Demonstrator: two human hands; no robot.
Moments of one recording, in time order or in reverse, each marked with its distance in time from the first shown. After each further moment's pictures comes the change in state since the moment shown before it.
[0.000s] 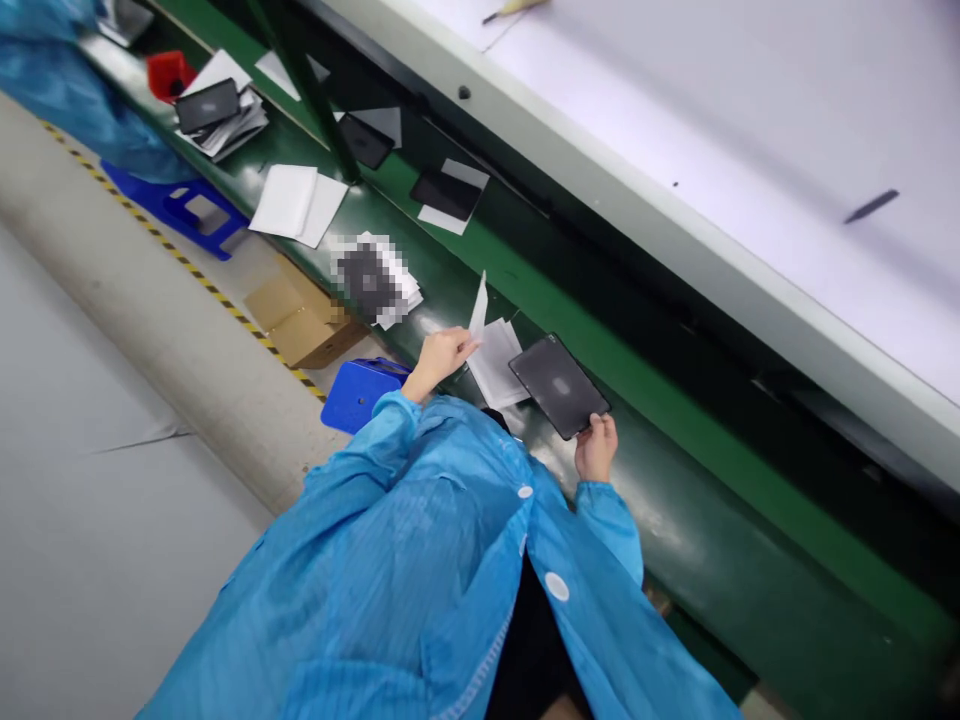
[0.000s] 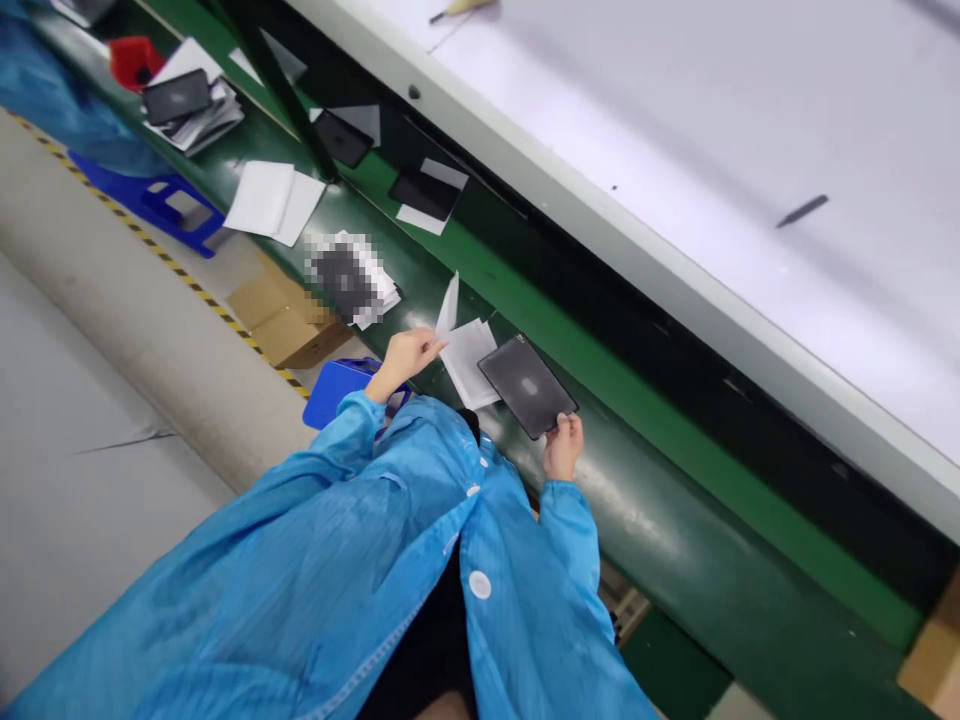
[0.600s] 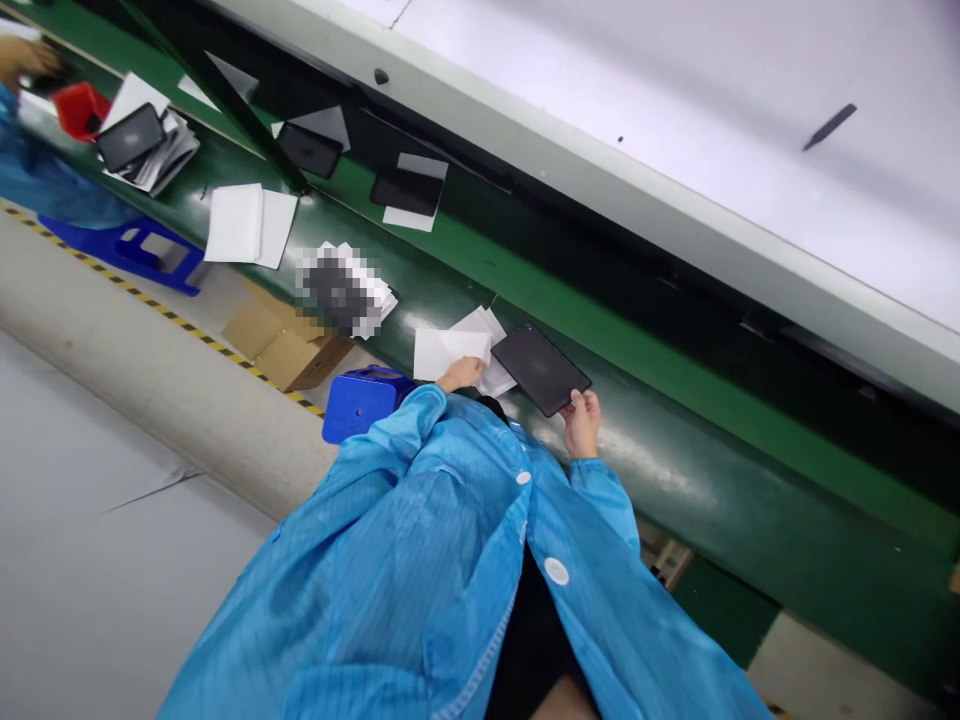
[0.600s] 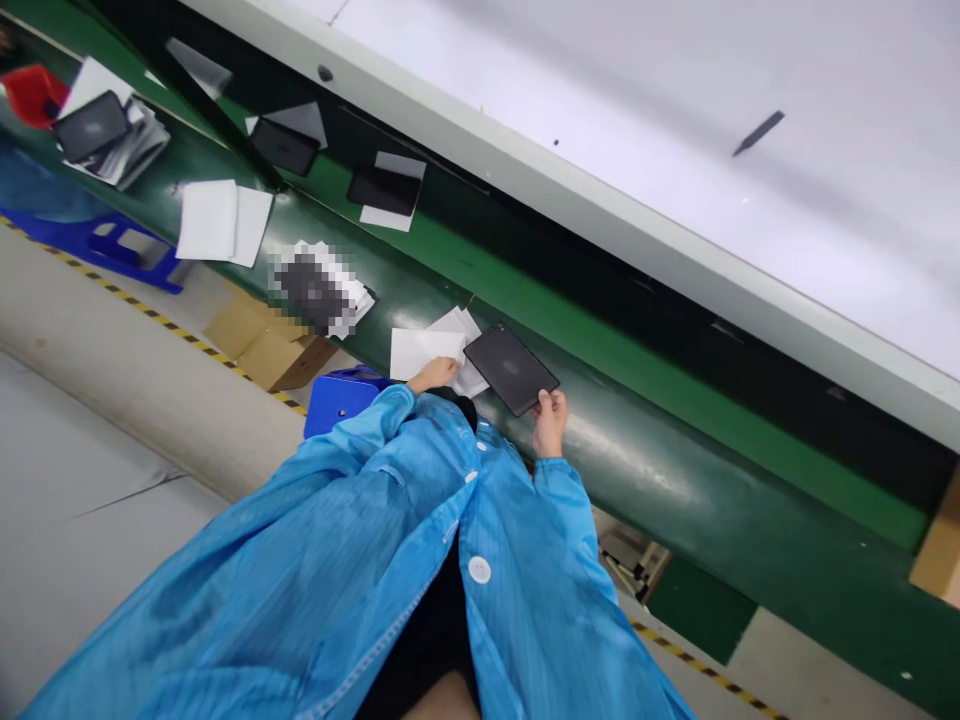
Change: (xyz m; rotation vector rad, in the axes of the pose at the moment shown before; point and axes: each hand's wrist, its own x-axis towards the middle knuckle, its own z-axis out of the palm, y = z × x) left_hand 0.017 0.002 0.116 0.210 -0.685 -0.153; right_hand -0.022 0.007 0.019 -0.007 0.024 0.043
